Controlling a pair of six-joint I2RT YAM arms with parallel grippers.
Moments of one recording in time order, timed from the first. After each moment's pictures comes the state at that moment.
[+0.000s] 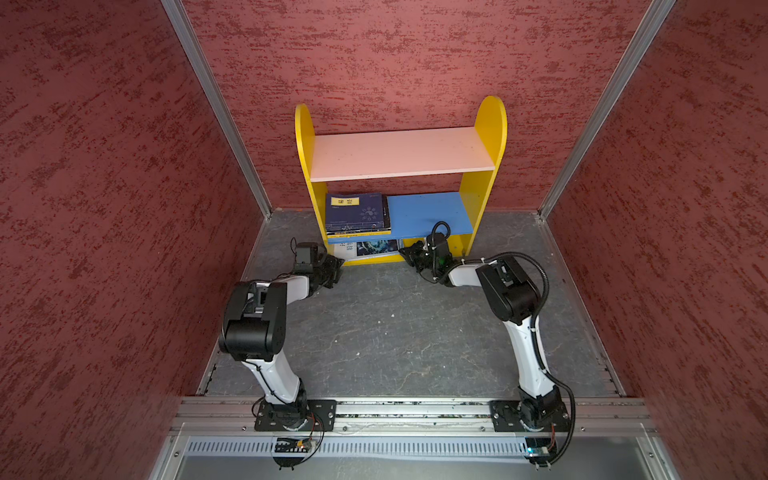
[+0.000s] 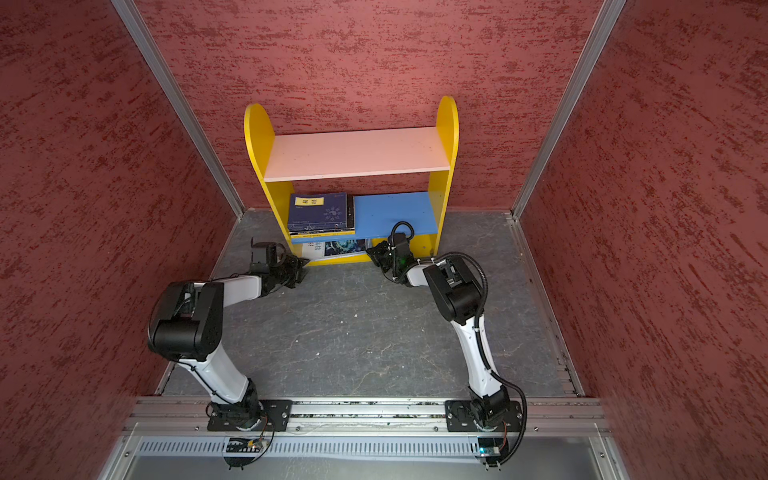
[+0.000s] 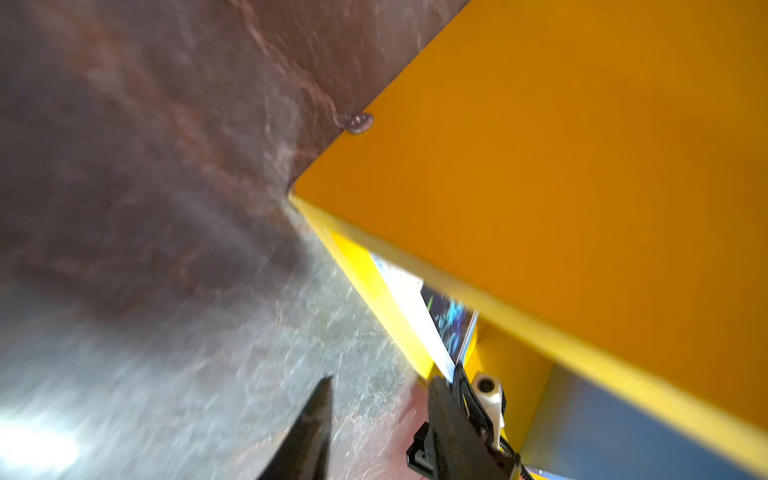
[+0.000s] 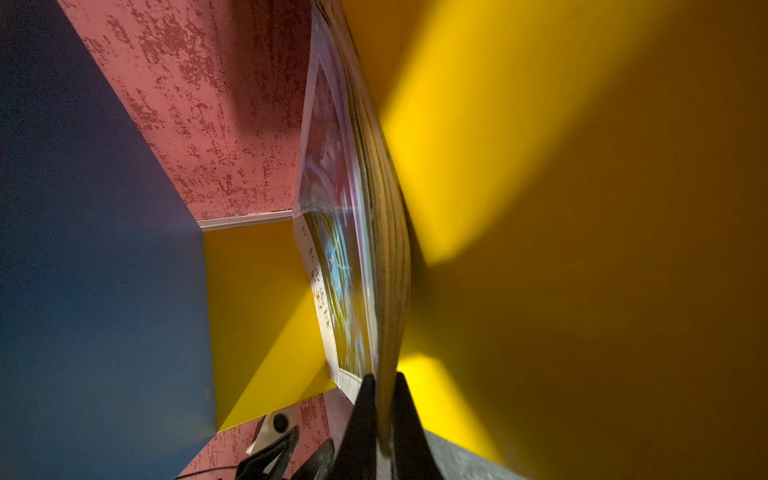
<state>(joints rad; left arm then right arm) -0.02 1.70 0.83 0.14 0.38 -1.35 0.45 2.31 1.39 0.52 -0.36 1.38</state>
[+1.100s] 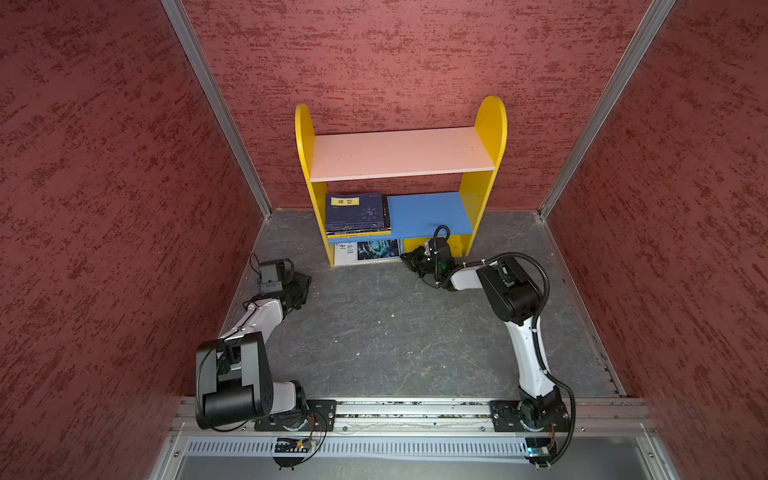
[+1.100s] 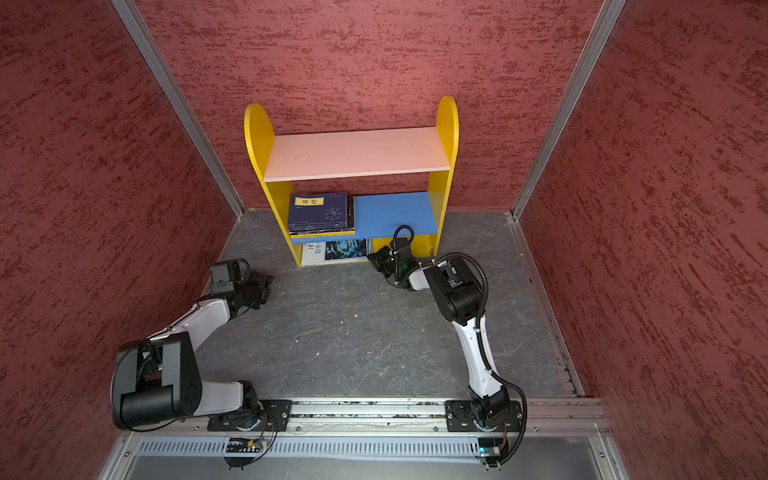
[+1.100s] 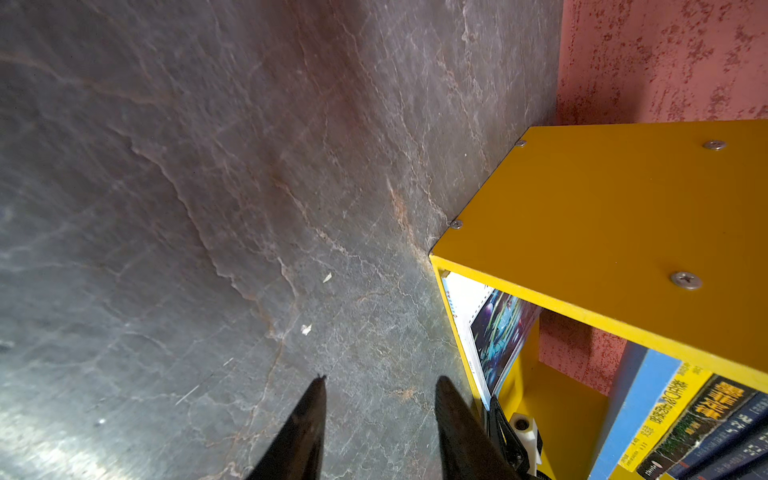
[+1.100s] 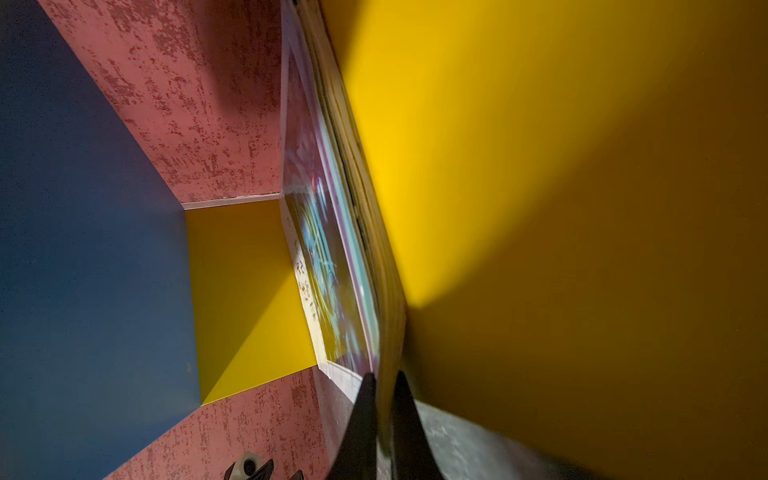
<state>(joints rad) 0.21 1.36 0.65 -0.11 0.29 -1.15 0.45 2.29 1.31 0.56 -0.40 1.36</state>
